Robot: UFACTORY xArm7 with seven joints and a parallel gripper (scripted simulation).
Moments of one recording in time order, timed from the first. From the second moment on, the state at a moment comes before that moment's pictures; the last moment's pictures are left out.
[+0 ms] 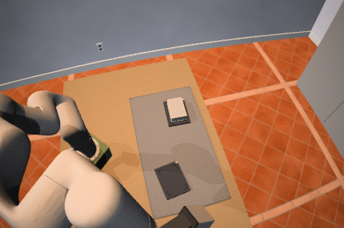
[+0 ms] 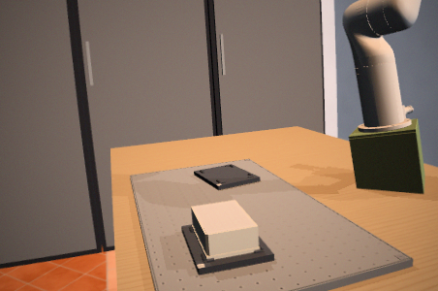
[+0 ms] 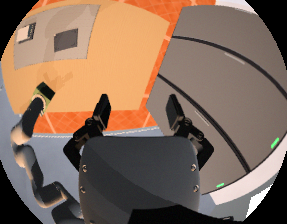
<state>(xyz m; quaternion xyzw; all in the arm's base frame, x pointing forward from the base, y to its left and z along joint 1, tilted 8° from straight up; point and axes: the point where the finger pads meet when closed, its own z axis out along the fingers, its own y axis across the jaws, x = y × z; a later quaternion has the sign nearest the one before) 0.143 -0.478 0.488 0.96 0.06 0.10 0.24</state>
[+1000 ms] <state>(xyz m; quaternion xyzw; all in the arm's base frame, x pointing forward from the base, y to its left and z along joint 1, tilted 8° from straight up) 0.264 -0.437 0.473 0.95 0.16 0.07 0.26</state>
